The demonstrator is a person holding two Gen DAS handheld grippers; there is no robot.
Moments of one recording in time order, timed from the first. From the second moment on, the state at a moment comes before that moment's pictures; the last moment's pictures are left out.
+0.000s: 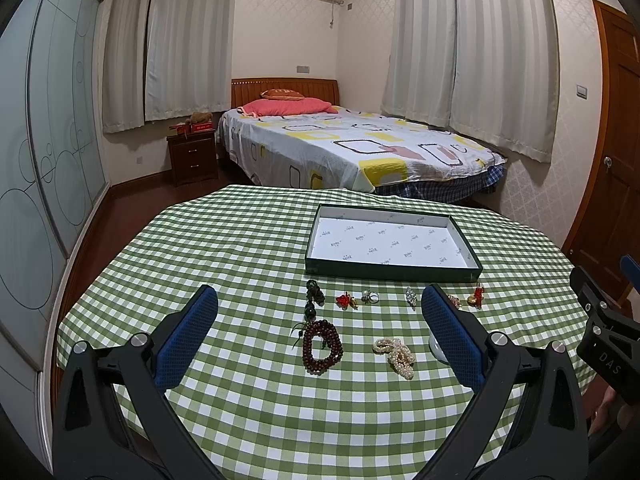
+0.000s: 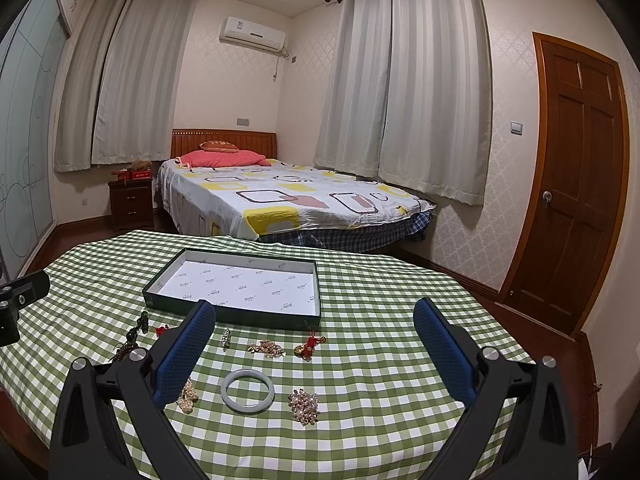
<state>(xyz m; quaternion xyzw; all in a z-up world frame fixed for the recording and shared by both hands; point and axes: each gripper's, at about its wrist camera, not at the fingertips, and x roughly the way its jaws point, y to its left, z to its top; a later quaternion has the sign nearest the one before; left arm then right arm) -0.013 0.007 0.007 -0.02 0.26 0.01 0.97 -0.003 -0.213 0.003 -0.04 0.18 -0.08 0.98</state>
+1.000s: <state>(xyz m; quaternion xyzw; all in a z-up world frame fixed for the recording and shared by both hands) -0.012 0.008 0.005 -0.02 0.26 0.01 0.97 -0.001 -0.210 -0.002 -0.04 0.18 -0.07 0.98</state>
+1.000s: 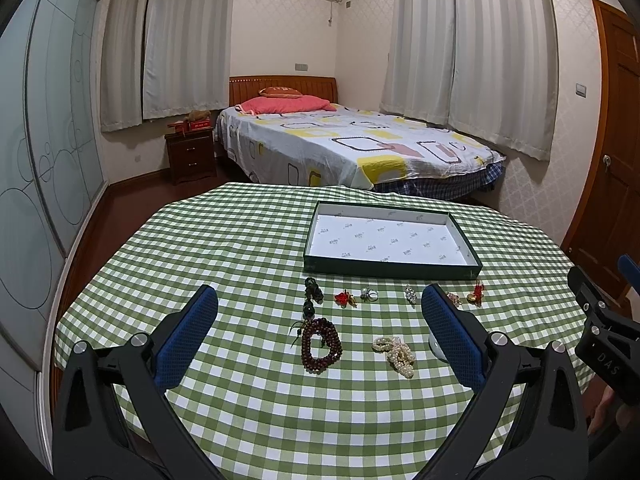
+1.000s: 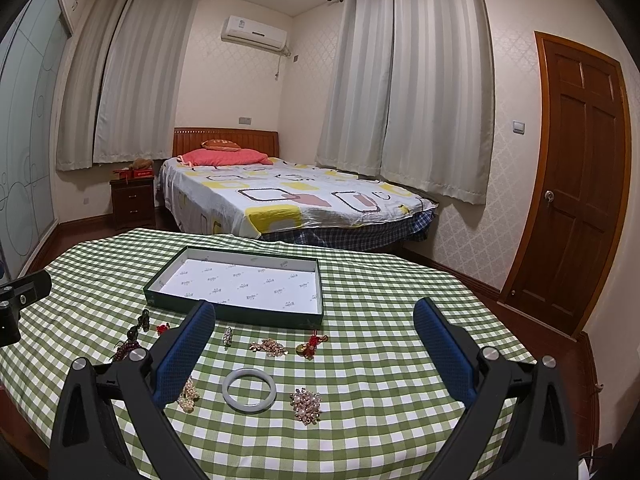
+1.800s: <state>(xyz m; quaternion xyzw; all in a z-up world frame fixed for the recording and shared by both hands) 0.058 0.020 -0.095 -0.03 0.33 0.00 0.94 0.062 -0.238 -0.105 -0.01 0.29 -0.03 0.96</state>
